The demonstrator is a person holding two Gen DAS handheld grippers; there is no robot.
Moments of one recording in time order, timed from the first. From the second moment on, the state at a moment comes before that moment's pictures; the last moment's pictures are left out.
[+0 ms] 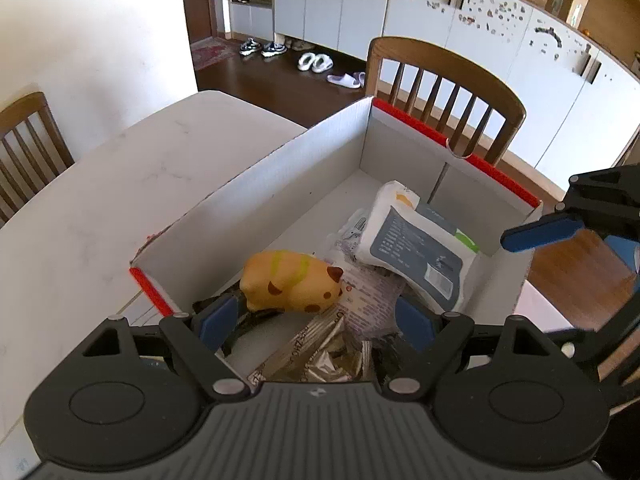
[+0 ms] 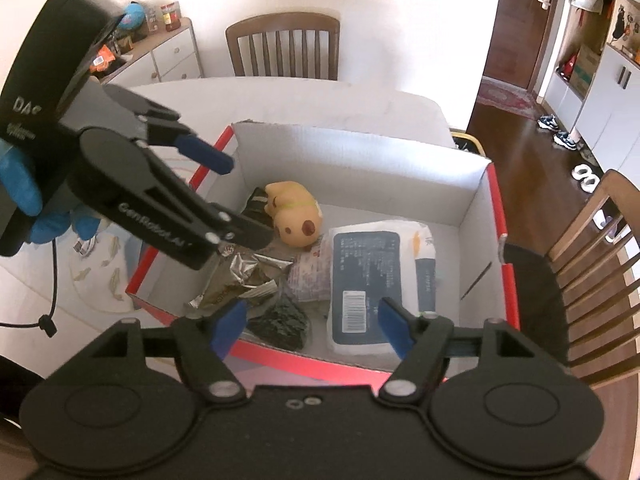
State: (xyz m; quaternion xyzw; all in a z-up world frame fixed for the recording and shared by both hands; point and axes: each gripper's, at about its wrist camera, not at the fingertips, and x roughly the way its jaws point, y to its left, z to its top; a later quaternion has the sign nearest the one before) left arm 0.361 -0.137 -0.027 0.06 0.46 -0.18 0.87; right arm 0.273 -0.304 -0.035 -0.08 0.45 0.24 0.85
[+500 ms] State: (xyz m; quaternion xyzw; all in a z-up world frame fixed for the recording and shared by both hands) left arm 0.303 -0.124 -0.006 0.03 0.42 -0.19 0.89; right arm 0.252 -0.301 -0.015 -0.07 0.43 0.23 0.87
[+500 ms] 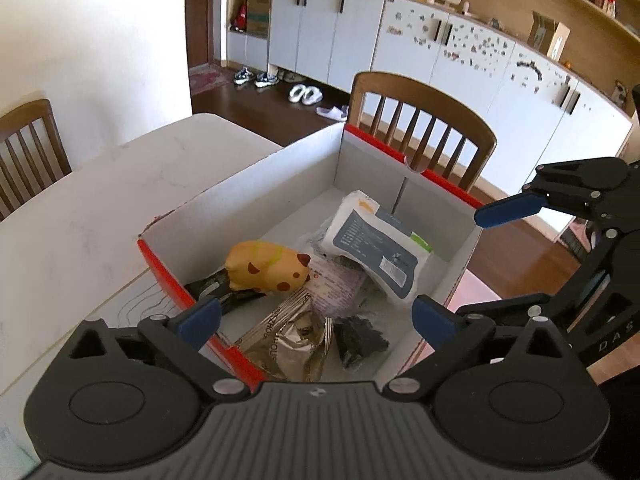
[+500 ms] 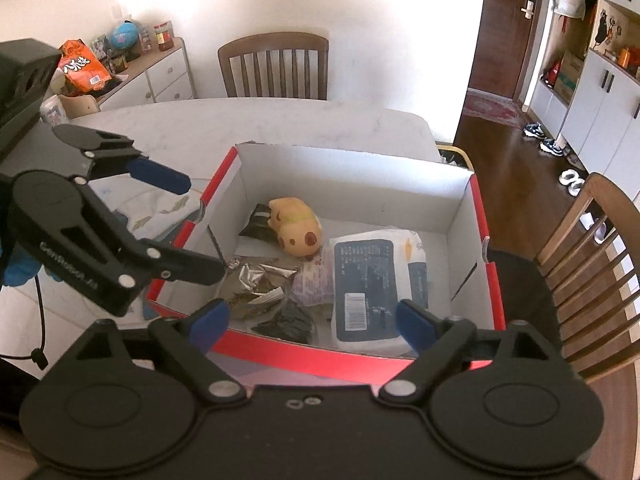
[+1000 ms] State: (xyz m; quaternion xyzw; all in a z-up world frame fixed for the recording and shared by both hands) left arm 0.253 -0.077 0.001 -0.01 0.38 -0.20 0.90; right arm 0.226 -0.259 -0.005 -0.06 0.41 0.18 0.89
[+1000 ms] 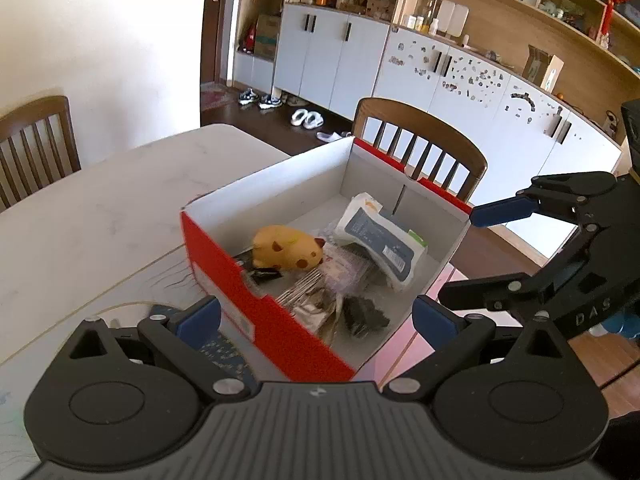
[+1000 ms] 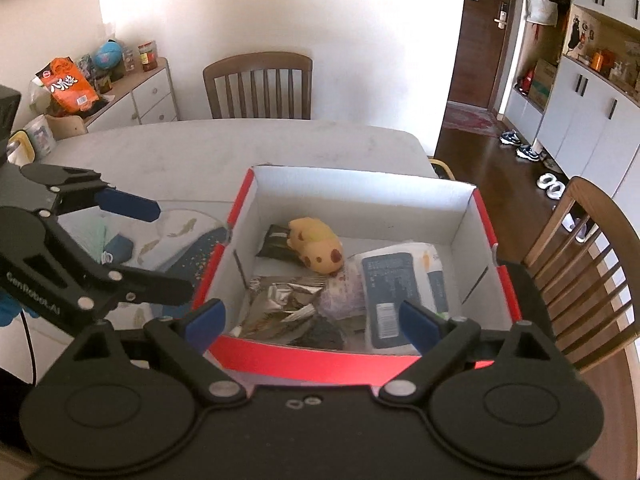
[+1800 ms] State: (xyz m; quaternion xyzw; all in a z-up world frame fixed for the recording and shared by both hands) left arm 0.201 0.048 0.002 0.00 0.34 -0.13 0.93; right arm 0.192 -0.142 -0.009 -0.05 0.38 0.18 0.91
